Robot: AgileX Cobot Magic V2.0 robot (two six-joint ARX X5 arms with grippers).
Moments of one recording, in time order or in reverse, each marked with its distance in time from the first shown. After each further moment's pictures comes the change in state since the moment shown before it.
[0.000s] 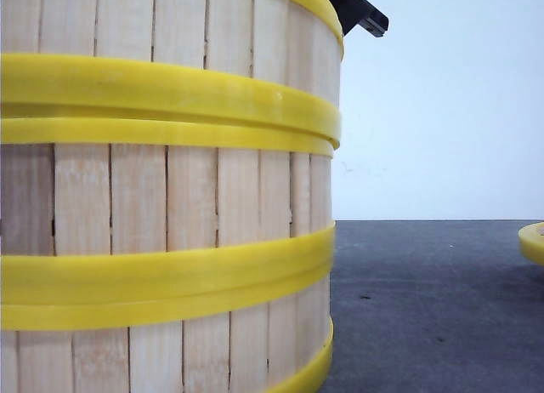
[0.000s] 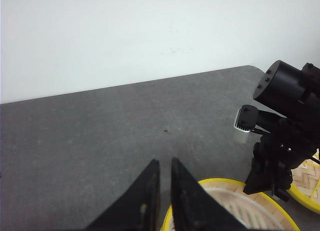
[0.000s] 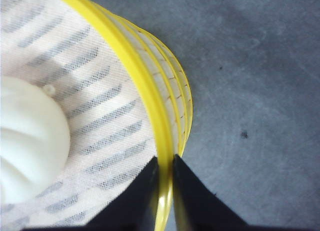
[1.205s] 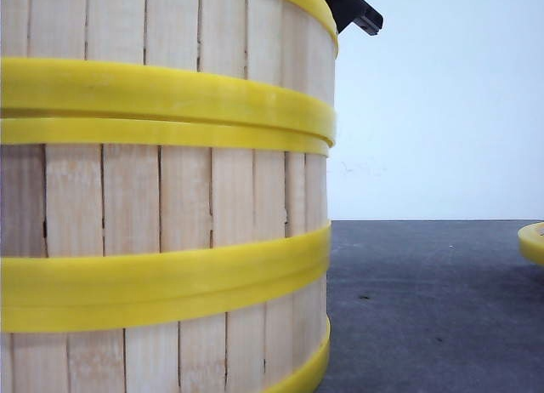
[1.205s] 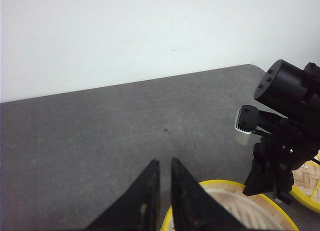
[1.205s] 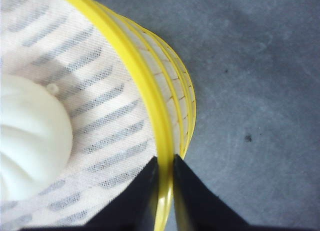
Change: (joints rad) left arm 0.000 0.006 0.000 0.000 0.000 0.000; right arm 0.014 0.000 0.003 0.011 -0.014 -0.011
